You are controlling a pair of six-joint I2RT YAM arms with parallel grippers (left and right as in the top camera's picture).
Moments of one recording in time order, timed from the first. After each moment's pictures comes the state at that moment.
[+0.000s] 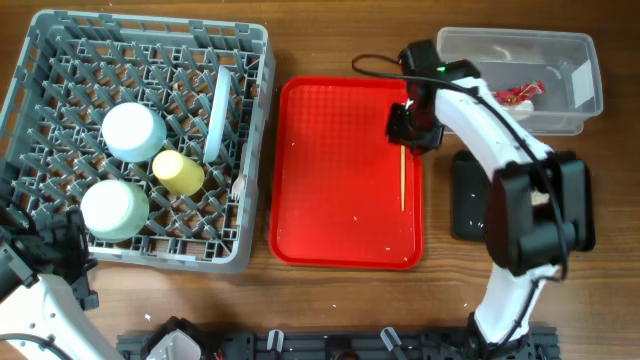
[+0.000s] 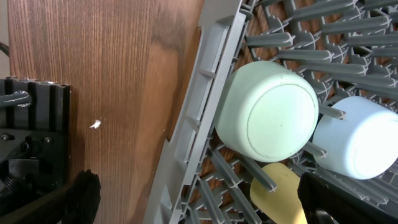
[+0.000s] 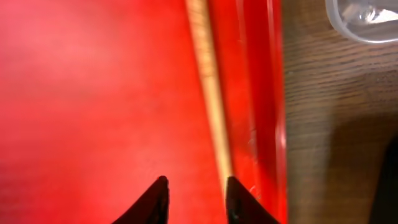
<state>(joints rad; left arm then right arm) 0.81 1.05 1.09 -1.31 0.01 -0.98 0.26 2.03 1.52 -0.98 -0.06 0.50</state>
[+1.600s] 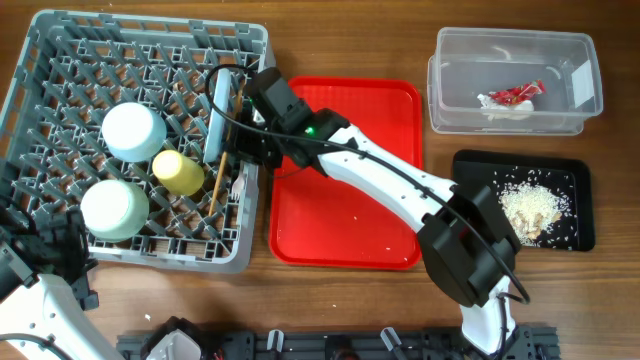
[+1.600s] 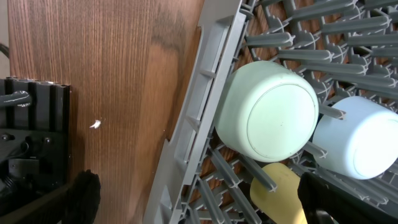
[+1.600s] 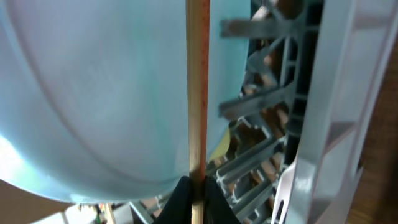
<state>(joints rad) 0.81 1.05 1.09 -1.31 0.01 -0.98 0.79 2.06 1.64 -0.38 -0.41 1.10</state>
